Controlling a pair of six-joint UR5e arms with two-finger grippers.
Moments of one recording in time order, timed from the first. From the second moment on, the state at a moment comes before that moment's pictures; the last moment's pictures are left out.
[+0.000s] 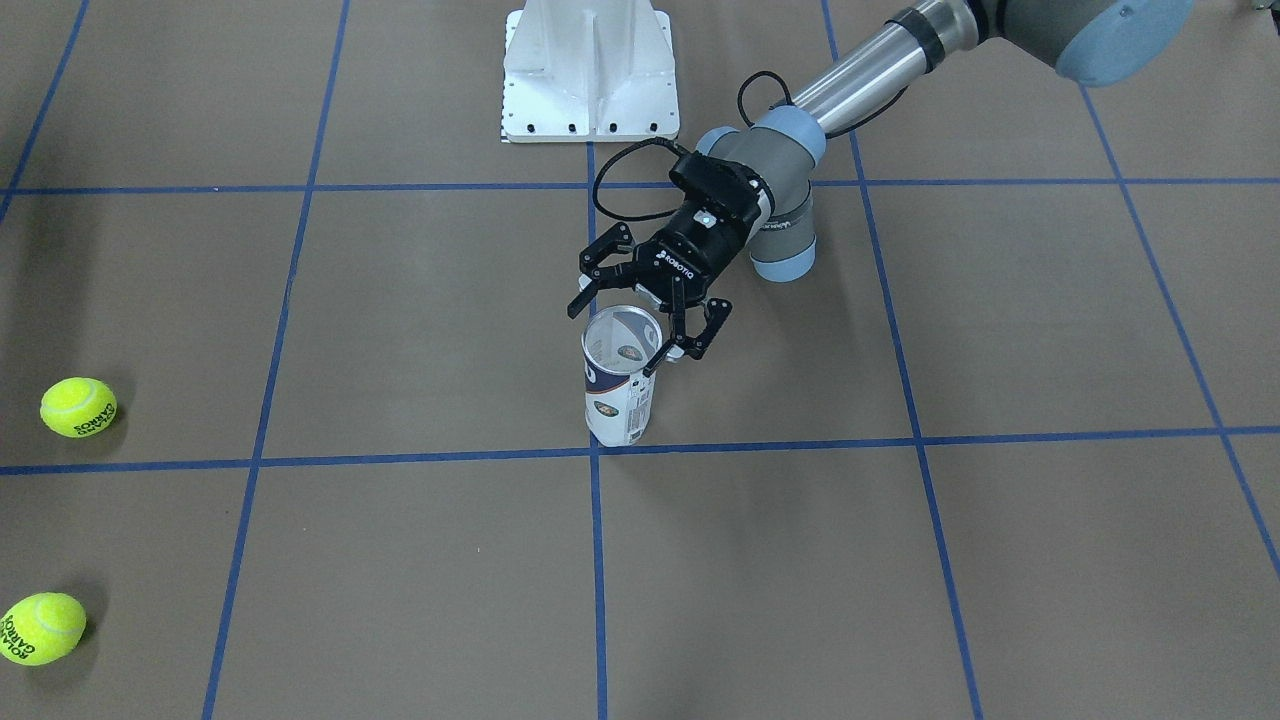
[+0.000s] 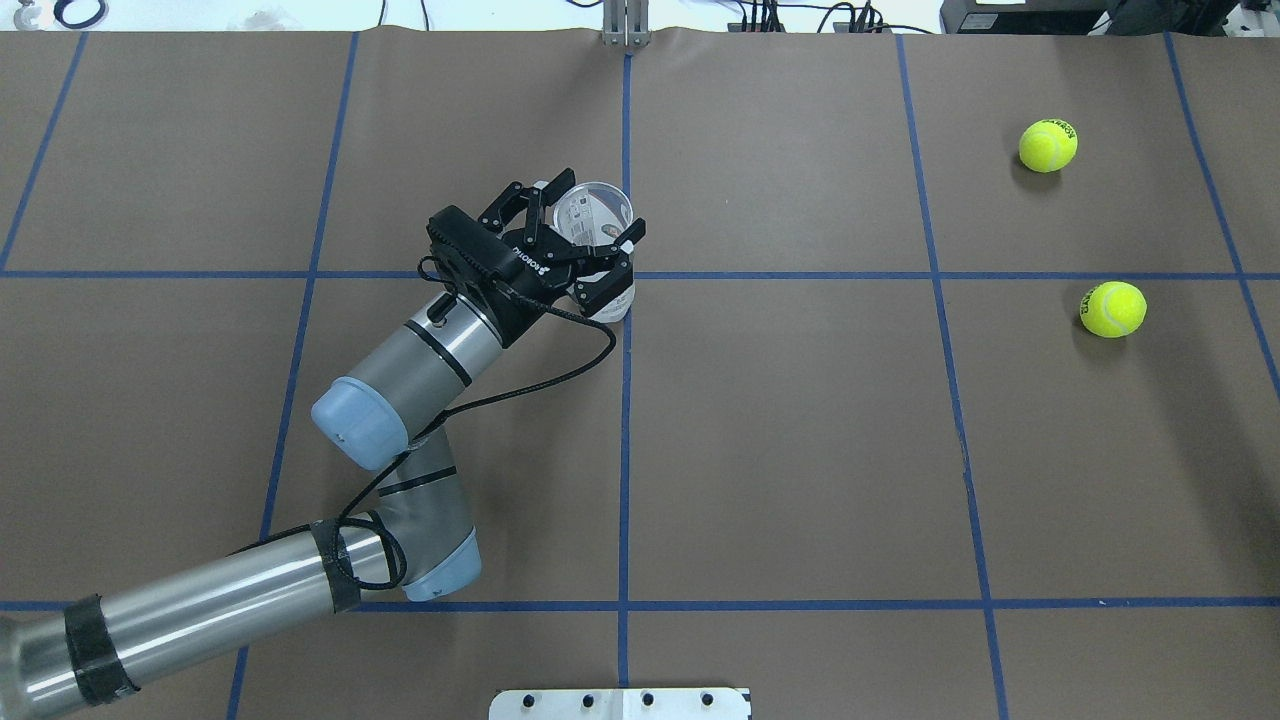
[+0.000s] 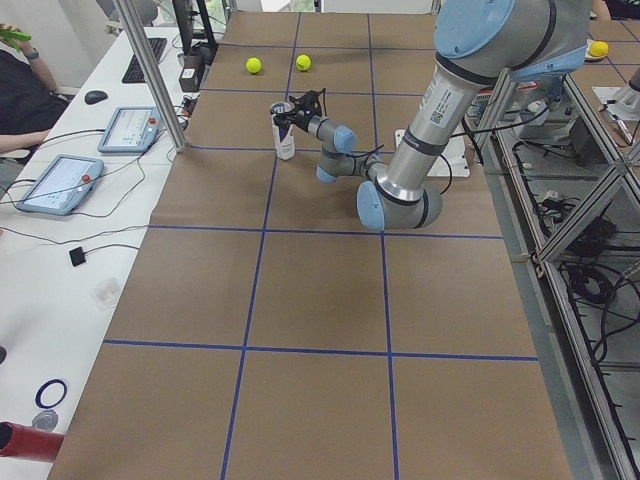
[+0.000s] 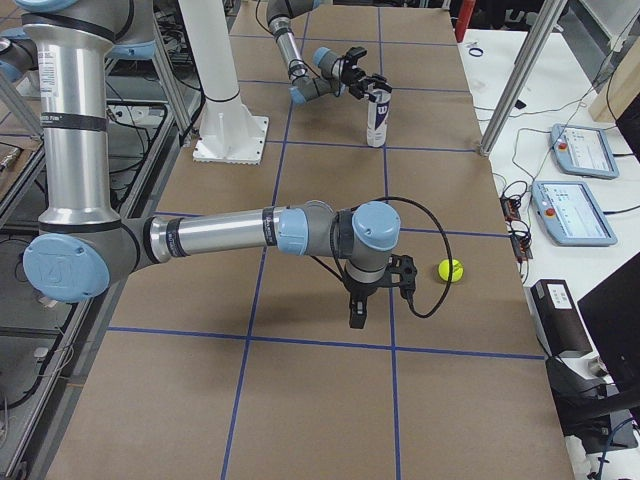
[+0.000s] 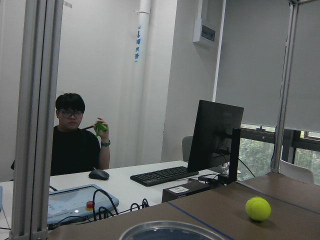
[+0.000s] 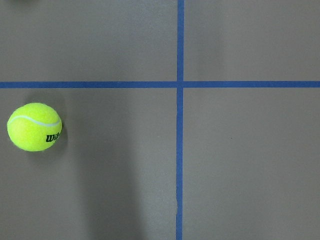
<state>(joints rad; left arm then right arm) -0.44 -2.30 -1.14 -3.39 -1.07 -0.43 1.55 -1.59 1.76 -1.76 2.34 0.01</state>
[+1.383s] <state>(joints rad) -0.52 -1.85 -1.88 -2.43 -1.16 -0.79 1.55 -1.56 1.79 -1.73 2.33 0.12</state>
